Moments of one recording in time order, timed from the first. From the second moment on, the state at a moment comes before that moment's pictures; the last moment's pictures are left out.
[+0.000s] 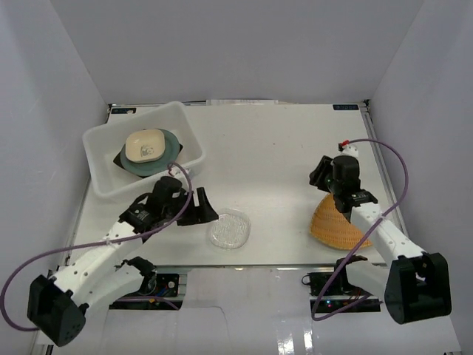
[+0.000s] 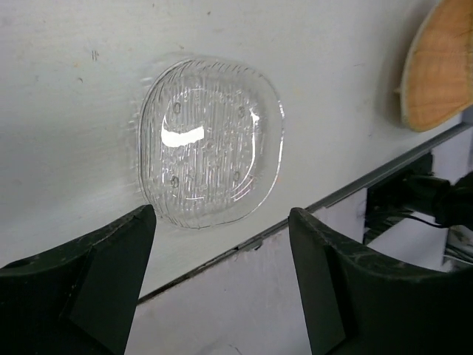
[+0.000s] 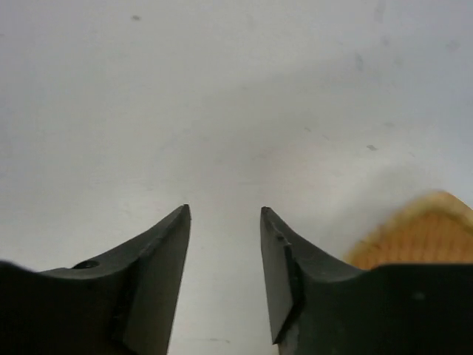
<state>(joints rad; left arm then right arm) -0.53 0.84 0.63 -0.51 0.27 -0.66 0.28 1.10 0.63 -0.03 0.08 0.44</state>
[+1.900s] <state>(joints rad) -0.08 1.18 1.04 -0.27 -0.13 -0.59 0.46 1.20 0.79 -0.02 -0.08 0.46</state>
